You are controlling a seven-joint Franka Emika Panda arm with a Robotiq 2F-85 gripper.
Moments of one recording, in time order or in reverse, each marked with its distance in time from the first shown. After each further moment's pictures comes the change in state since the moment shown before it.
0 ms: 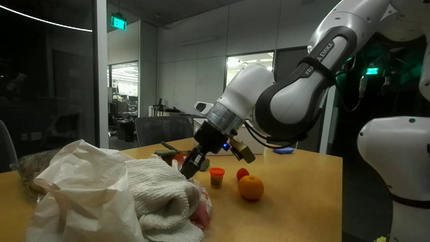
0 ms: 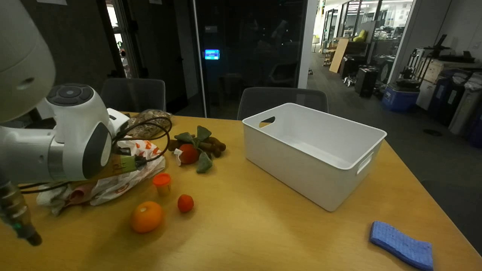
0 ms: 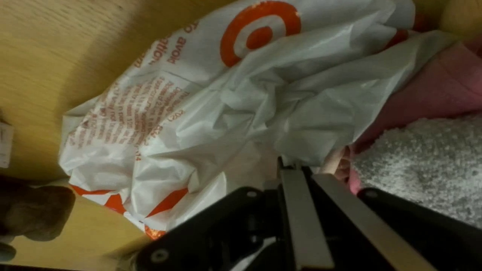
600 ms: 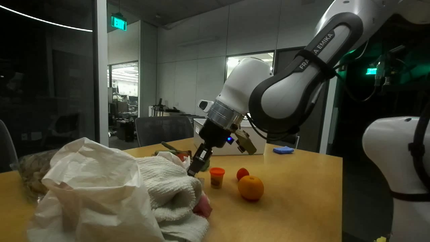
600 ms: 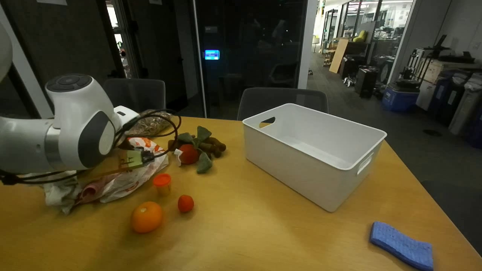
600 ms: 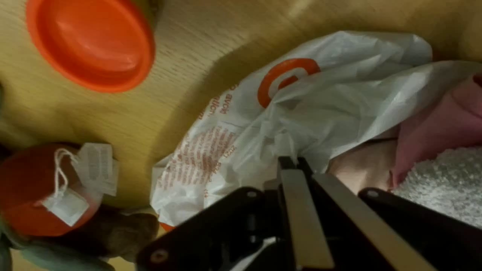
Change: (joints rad) arm -0.376 0.108 0.352 0.025 0.076 -0.124 0.038
